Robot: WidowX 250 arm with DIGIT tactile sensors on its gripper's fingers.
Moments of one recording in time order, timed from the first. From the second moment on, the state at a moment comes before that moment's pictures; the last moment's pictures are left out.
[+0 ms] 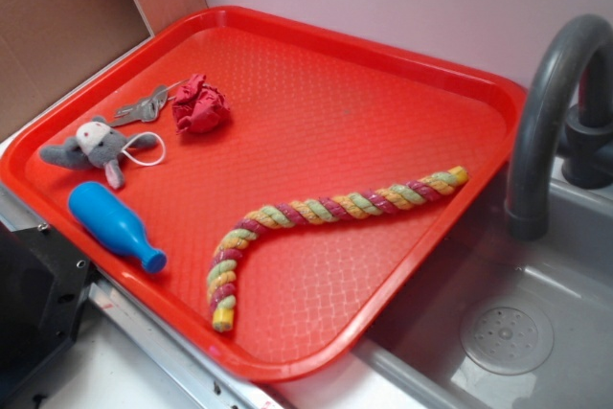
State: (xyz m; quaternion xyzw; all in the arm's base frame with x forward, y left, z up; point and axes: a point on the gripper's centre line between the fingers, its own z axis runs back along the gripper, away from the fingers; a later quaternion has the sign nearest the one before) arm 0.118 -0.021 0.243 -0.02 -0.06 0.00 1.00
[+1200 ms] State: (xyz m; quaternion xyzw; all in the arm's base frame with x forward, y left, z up) arm 0.180 -0.081 0.189 -0.04 -0.08 -0.22 0.97
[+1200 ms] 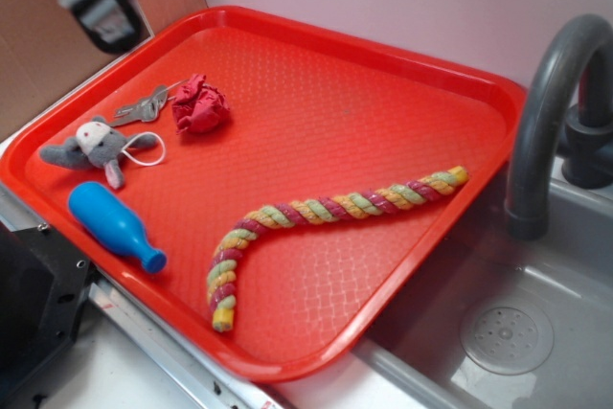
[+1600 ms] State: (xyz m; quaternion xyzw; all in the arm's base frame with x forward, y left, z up) arm 0.199 -0.120 0.130 -0.02 -0.03 -0.25 0.97
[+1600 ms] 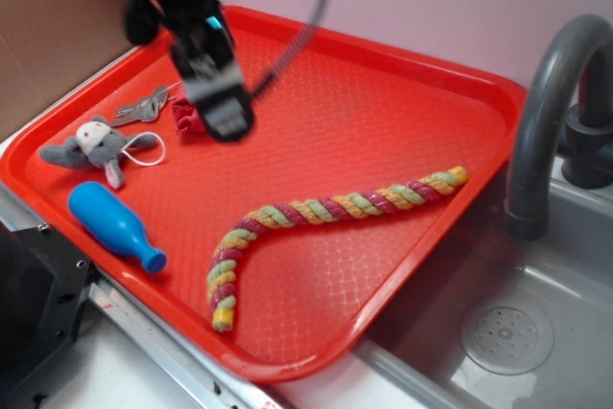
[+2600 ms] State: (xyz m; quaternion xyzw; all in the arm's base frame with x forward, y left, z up) arm 0.214 -0.134 0.015 0.02 0.09 -0.29 0.95
